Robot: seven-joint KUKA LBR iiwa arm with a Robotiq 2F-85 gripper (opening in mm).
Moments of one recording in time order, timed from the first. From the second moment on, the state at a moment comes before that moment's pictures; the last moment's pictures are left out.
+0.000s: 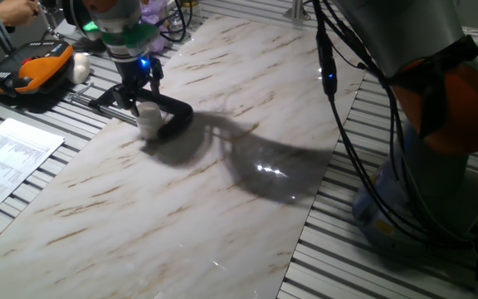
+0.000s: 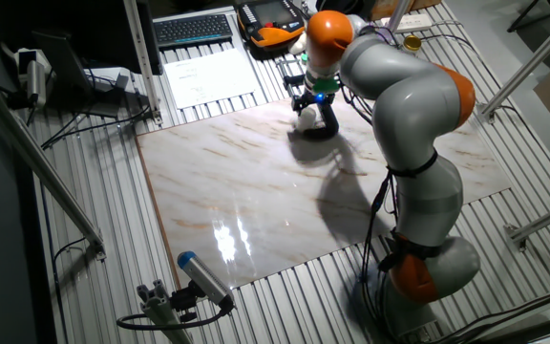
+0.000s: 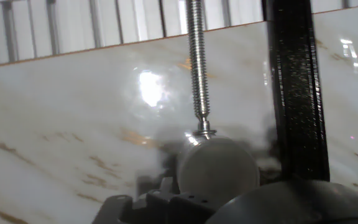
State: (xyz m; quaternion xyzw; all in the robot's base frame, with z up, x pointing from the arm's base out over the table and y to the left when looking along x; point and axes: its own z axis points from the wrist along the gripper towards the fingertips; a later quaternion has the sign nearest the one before) arm 0.650 0.023 0.117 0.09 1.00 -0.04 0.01
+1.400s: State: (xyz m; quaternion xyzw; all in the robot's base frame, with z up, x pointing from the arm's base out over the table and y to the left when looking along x) arm 0.651 0.020 0.115 0.32 0.95 0.00 -0.01
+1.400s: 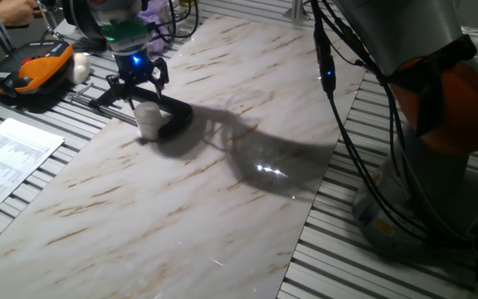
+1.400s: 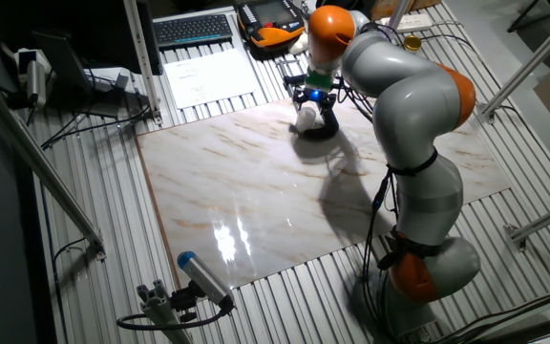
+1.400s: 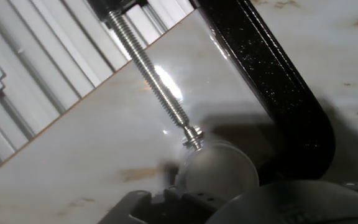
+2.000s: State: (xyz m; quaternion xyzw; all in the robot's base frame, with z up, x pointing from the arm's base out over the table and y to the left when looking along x) arm 0.650 0.020 0.115 0.42 0.91 -0.01 -0.01
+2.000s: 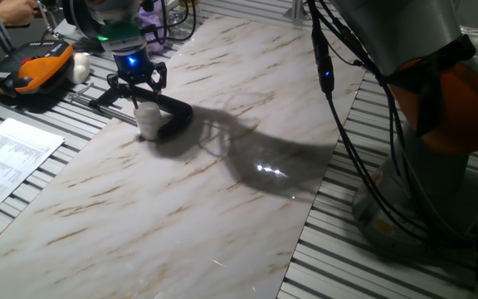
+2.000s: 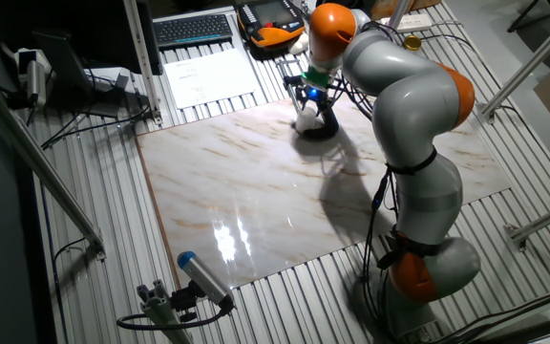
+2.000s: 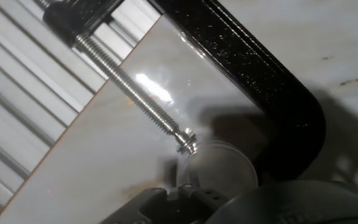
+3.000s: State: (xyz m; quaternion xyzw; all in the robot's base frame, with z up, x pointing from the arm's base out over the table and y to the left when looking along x) arm 0.649 0.021 0.114 0.57 0.82 0.00 -0.03
